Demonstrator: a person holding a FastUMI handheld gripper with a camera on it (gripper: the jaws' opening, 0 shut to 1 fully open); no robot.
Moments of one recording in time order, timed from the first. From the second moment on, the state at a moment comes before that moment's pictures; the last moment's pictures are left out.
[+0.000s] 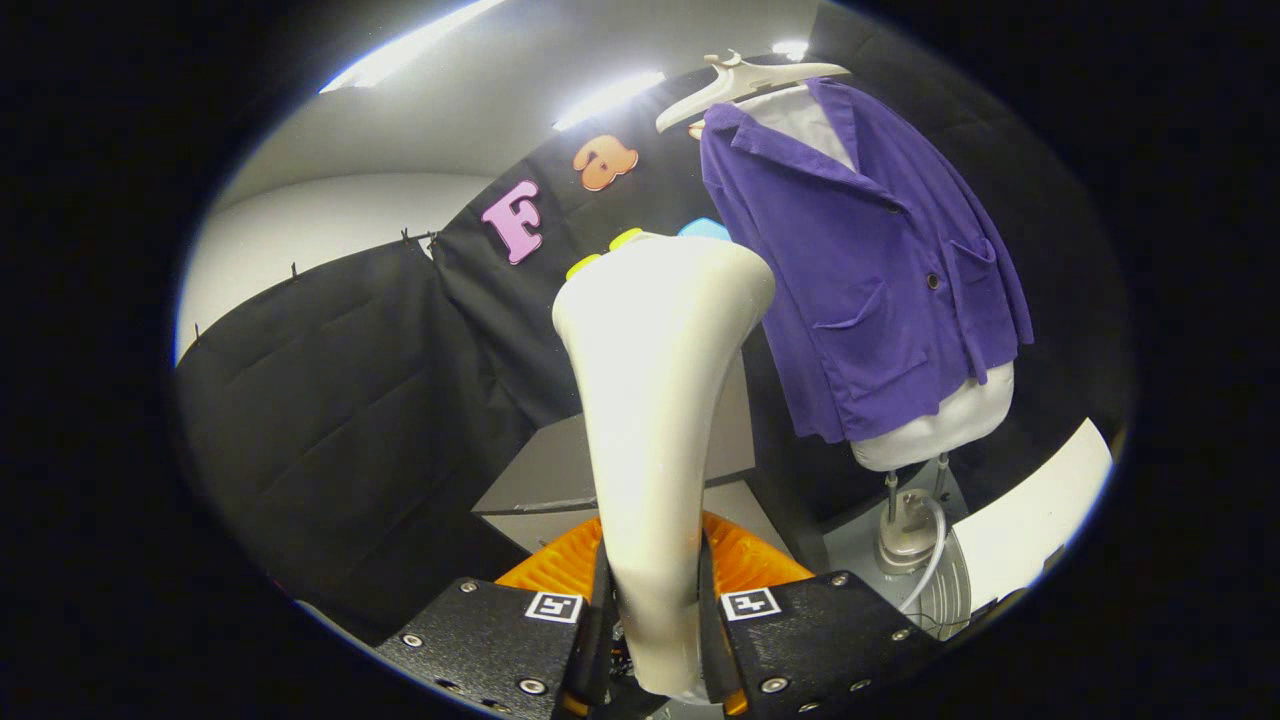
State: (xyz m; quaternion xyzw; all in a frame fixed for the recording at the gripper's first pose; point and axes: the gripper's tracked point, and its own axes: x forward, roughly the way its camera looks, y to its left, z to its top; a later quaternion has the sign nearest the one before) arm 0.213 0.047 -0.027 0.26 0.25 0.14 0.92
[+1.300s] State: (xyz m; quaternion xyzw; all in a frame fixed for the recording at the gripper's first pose) arm 0.202 -0.023 0.058 0.21 0.13 0.12 0.96
